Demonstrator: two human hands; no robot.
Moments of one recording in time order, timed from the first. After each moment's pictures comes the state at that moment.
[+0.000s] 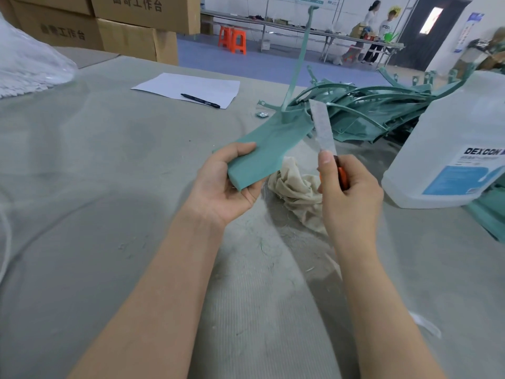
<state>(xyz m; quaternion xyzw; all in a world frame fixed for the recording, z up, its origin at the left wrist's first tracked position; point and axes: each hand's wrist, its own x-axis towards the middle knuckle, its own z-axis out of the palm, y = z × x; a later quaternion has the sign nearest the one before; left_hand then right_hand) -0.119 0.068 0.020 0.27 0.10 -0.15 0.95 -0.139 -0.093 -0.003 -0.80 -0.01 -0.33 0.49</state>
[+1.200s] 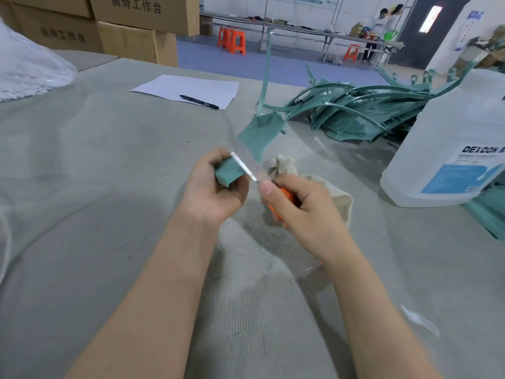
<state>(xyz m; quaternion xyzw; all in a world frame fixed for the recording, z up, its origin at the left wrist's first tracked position) -0.110 0.074 0.011 0.20 0.11 -0.13 0.96 -0.148 -0.072 -0.006 -0.83 -0.21 -0.11 0.51</state>
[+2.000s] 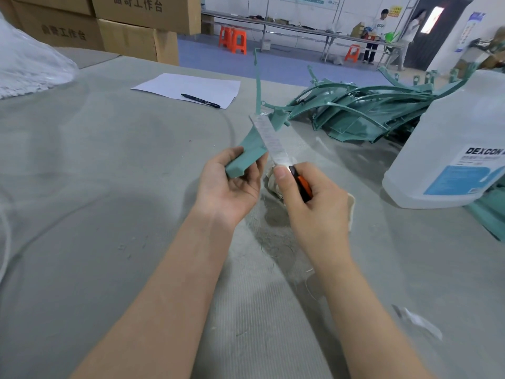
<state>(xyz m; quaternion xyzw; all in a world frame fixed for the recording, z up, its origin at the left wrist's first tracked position) -0.115 0.061 0.017 0.16 0.13 -0.10 0.97 -0.150 -0.062 -0.009 -0.84 -0.08 -0.31 0.44</state>
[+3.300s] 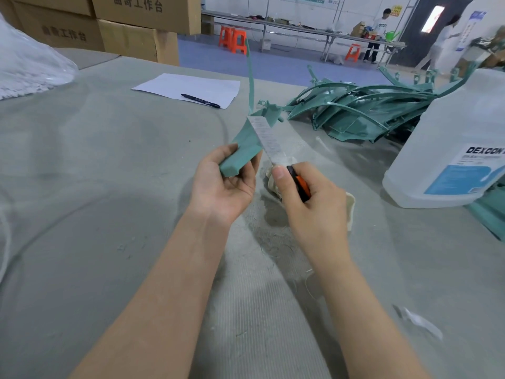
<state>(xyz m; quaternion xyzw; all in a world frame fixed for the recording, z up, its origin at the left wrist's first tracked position) -0.116 0.066 0.018 0.13 0.11 -0.10 0.98 -0.149 -0.061 -0.009 -0.84 -0.09 -0.30 0.45</state>
